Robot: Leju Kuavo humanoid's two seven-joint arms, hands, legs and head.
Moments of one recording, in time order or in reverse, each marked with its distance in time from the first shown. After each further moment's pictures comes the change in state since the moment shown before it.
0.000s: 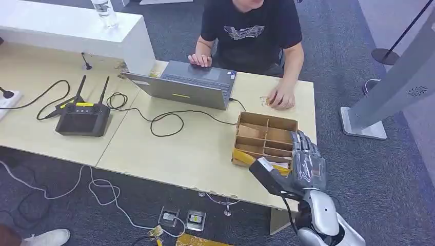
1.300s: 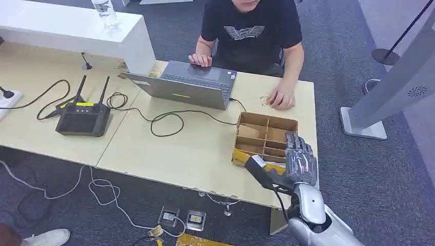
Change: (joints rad) left arm 0.000 0.000 0.000 0.000 -0.011 0.002 0.016; right arm -0.068 0.073 0.051 0.220 -0.009 -0.024 -0.008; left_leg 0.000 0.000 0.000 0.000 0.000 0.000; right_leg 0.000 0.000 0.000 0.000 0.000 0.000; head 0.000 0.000
